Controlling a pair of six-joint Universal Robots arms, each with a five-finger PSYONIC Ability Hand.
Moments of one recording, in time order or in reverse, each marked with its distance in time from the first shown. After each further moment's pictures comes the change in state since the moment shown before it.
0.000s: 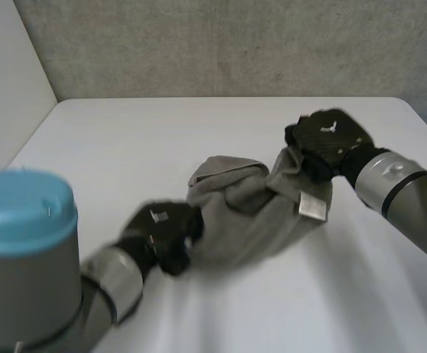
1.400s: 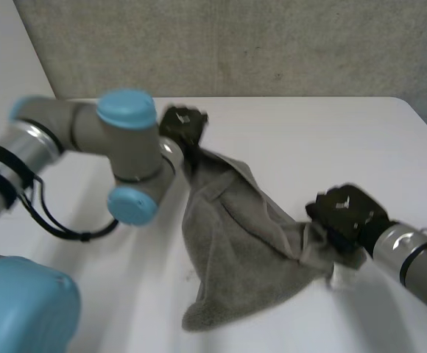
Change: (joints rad) left arm 0.123 -0.817 1.169 -0.027 -0.053 0.348; right arm -0.127 -0.040 0.344 -0.049 -0.024 -0.236; left_hand 0.000 0.015 0.014 0.015 0.002; right_hand 0.000 0.000 0.014 0.000 0.000
